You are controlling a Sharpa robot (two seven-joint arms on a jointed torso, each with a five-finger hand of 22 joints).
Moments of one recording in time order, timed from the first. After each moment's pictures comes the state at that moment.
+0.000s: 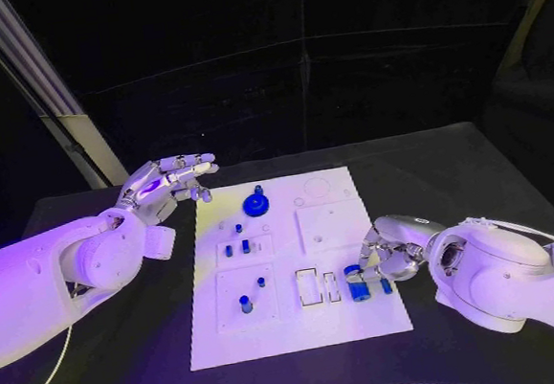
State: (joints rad) left arm 1.30 -0.83 -0.22 1.39 0.15 -0.02 0.43; left_hand 1.32 -0.07 0.34 -0.10 0.15 0.93 0.21 0.17 0.07 0.93 0.14 0.38 0.07 1.15 0.04 1.02 0.40 0.17 1.14 0.14 0.66 0.59; right arm 0.87 -1.10 0.09 1.95 -1.50 -0.29 -0.56; right_hand 1.16 -0.09 -0.16 0.29 0.30 0.99 0.11 0.29 0.10 1.30 0.03 1.02 0.92 1.47 -0.05 1.35 1.12 0.07 1.42 0.07 1.43 1.31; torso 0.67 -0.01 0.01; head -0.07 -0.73
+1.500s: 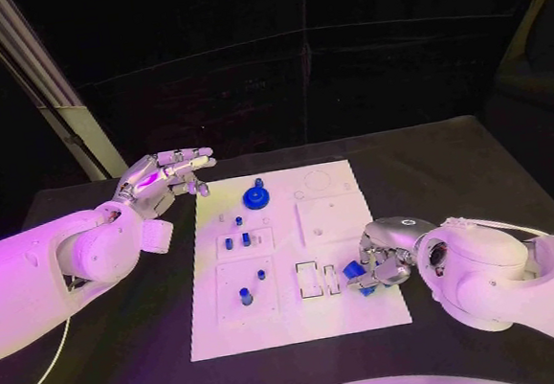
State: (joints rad) left arm 1.30 -0.84 -0.22 1.38 0.15 -0.01 0.42; left_hand 1.31 -0.06 0.34 -0.11 0.15 0.93 0.21 0.18 0.07 0.93 0.14 0.38 0.07 1.15 0.04 1.02 0.39 0.17 1.14 0.14 0.66 0.59; right arm 0.85 -1.04 0.10 1.95 -1.64 -0.14 -0.65; right_hand 1.22 -0.07 -0.16 0.29 0.31 1.00 0.09 0.37 0.15 1.32 0.01 1.07 1.02 1.46 -0.05 1.38 1.18 0.05 1.44 0.06 1.46 1.31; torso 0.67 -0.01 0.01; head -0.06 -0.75
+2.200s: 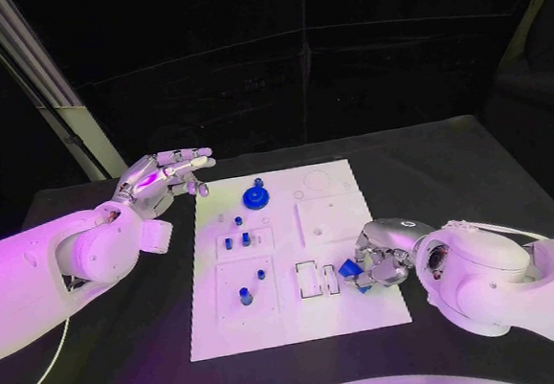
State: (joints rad) left arm 1.30 -0.84 -0.22 1.38 0.15 -0.01 0.42; left_hand 1.31 -0.06 0.34 -0.11 0.15 0.93 0.21 0.18 0.07 0.93 0.14 0.38 0.07 1.15 0.04 1.02 0.39 0.17 1.14 0.14 0.66 0.59; right arm 0.85 -1.04 0.09 1.97 -1.58 -0.24 -0.66; right_hand 1.29 -0.01 -0.16 0.29 0.54 1.00 0.09 0.38 0.17 1.33 0.01 1.08 1.06 1.47 -0.06 1.41 1.23 0.05 1.45 0.05 1.47 1.31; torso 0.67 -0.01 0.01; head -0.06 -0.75
